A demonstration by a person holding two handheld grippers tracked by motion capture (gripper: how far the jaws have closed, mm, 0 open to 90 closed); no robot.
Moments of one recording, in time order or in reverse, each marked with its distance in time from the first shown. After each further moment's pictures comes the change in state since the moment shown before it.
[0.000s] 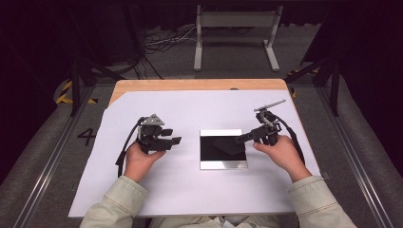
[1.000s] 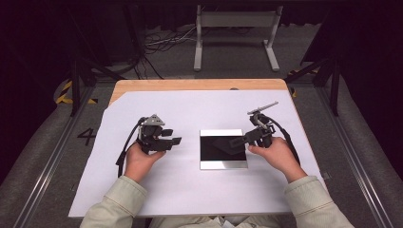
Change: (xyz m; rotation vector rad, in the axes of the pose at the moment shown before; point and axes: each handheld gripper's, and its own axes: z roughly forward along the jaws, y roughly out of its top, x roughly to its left) left arm 0.000 0.000 0.001 0.007 0.003 0.004; right arm 0.005 0.000 0.017 0.054 0.036 -0.005
